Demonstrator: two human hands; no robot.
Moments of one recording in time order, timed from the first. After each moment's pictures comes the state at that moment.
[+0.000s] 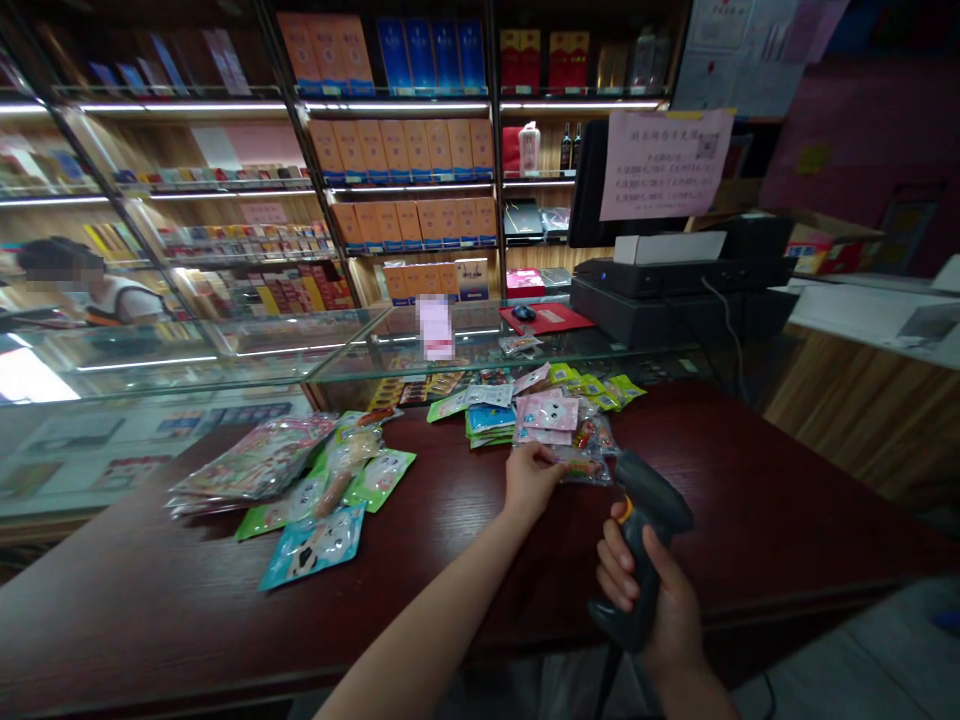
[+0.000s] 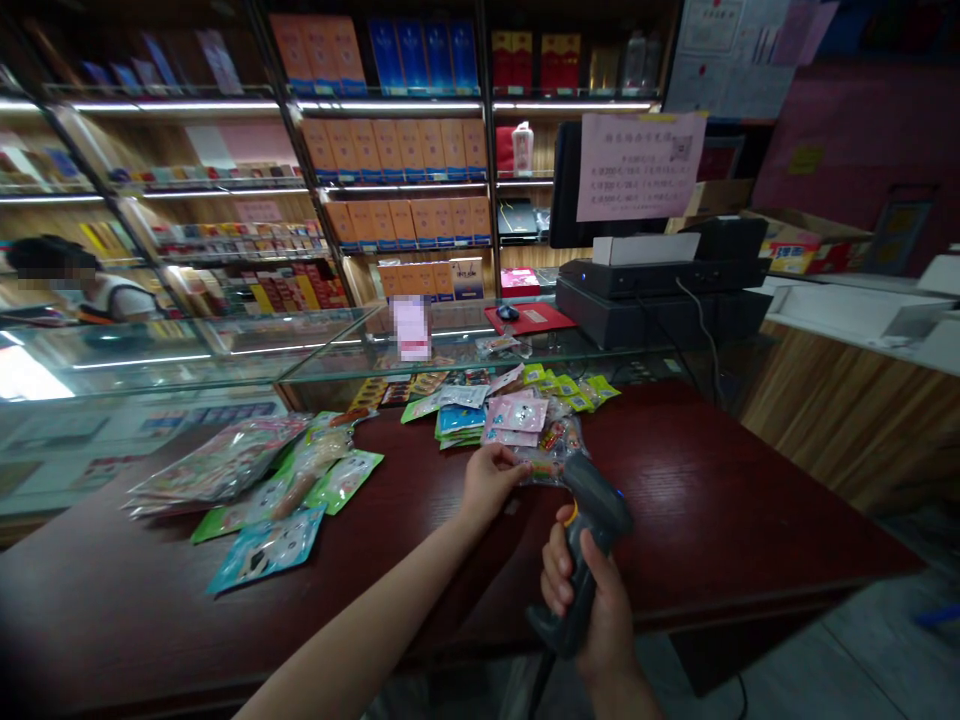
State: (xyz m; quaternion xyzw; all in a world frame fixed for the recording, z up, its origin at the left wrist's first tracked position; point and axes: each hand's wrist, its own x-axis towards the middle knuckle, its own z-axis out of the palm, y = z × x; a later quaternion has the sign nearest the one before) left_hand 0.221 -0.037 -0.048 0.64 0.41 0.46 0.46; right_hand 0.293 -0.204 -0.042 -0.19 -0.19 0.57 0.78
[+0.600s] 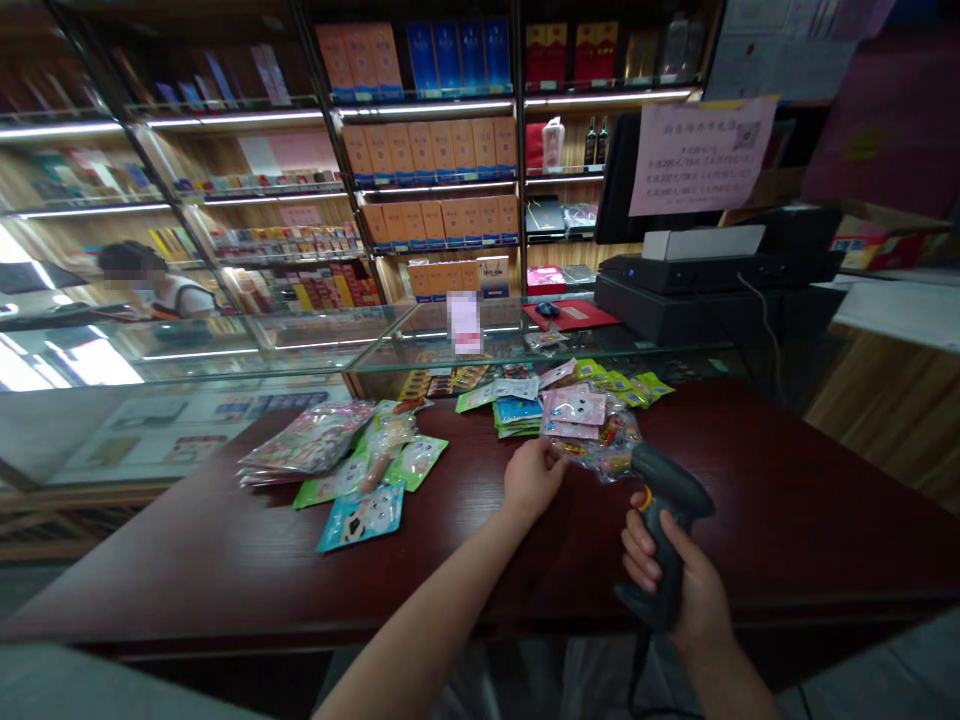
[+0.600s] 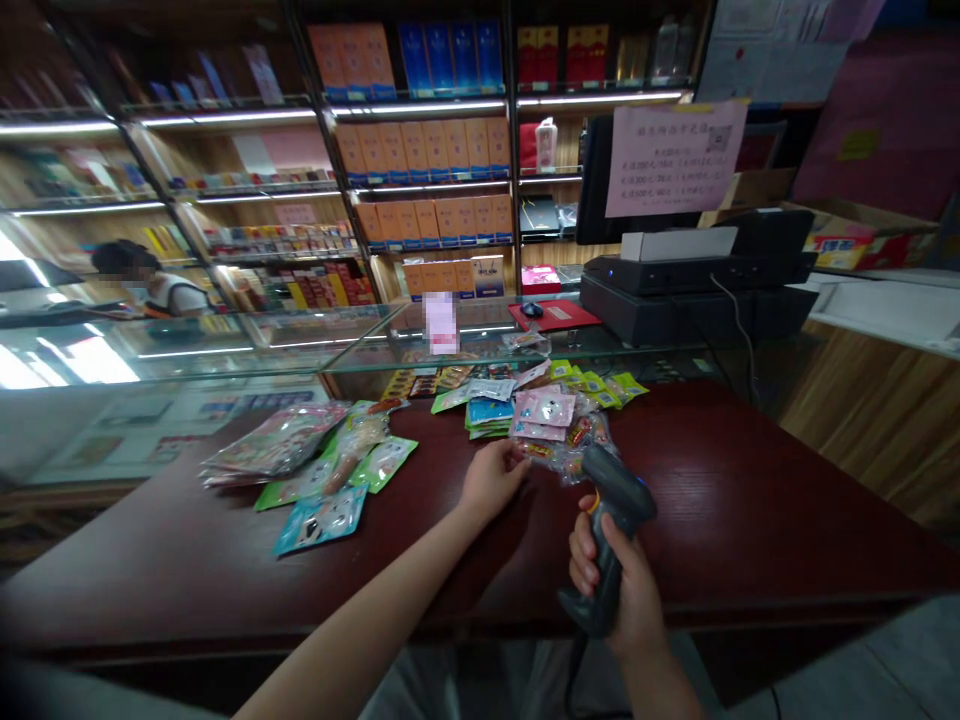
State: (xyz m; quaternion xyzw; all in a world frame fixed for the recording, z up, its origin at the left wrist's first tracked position) left_hand 0.171 -0.051 -0.024 0.76 0.47 0.35 0.27; right_hand 0.293 -0.206 -0.044 -0.24 -0.22 0.58 0.74
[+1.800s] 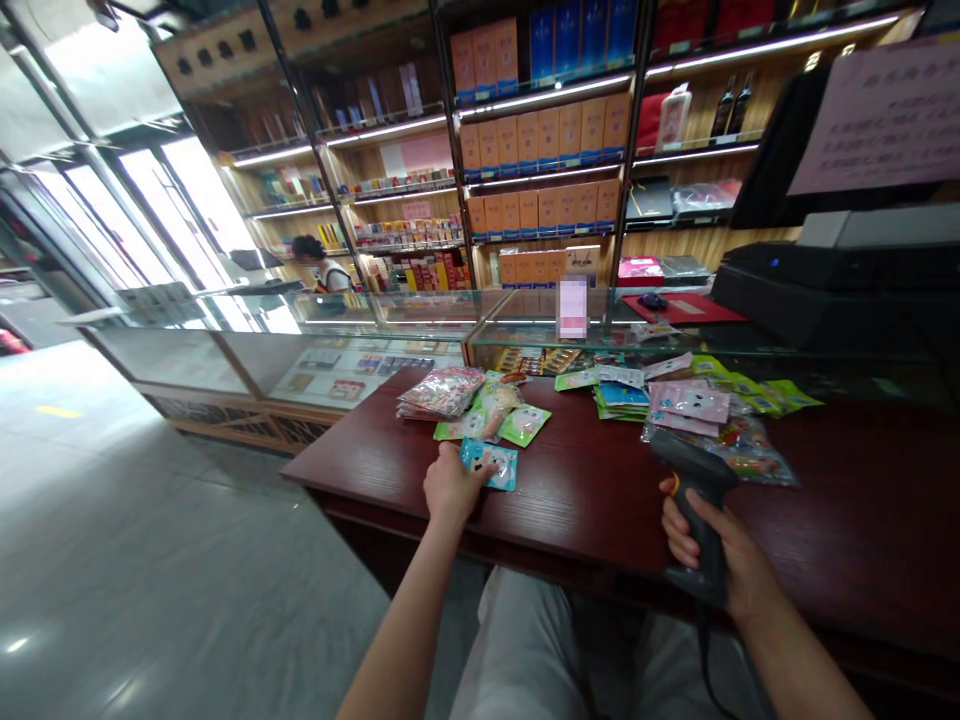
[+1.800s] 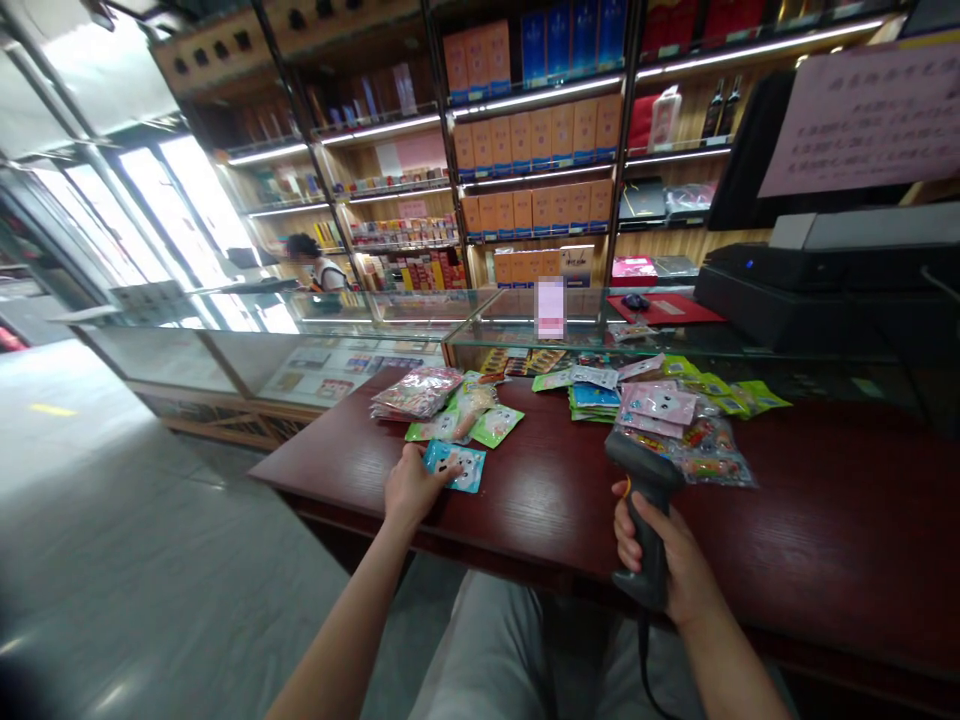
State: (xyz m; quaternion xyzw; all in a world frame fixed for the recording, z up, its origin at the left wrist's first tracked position) left_hand -0.079 -0.121 -0.005 0.54 0.80 0.25 0.07; right_hand 0.242 -0.190 -0.050 -0.25 -0.29 0.69 0.61
